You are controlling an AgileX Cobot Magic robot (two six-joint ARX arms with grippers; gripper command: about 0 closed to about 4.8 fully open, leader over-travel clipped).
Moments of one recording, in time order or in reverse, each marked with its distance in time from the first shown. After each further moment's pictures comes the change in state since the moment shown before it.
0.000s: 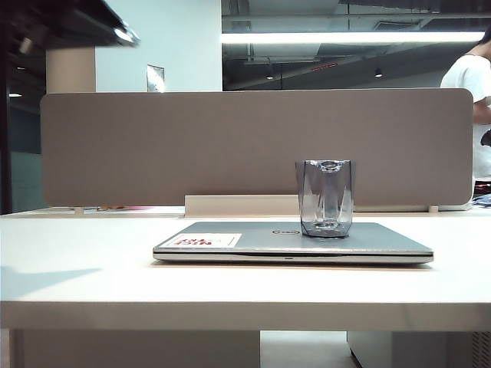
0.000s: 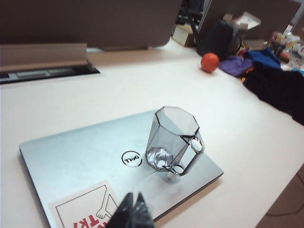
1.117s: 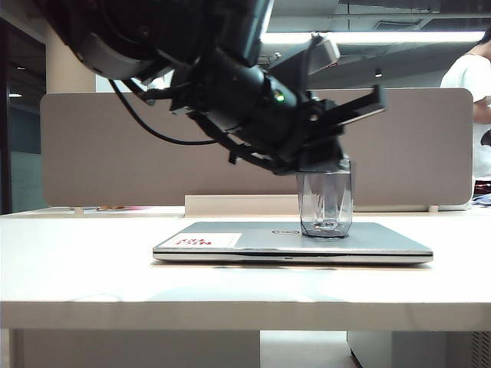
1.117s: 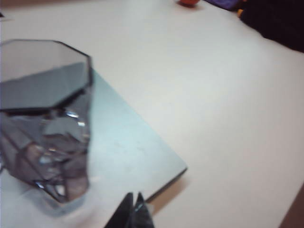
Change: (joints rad) left arm -0.583 0.797 0.275 0.407 -0.515 -0.020; right arm -0.001 0.000 0.000 0.010 0.055 0.000
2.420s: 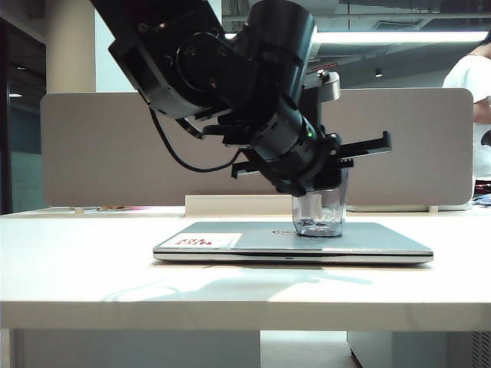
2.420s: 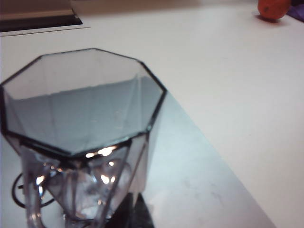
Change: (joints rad) left arm 0.005 0.189 0.175 0.015 -0.281 -0.024; right arm 0.000 0.000 0.000 -0.002 0.009 0.000
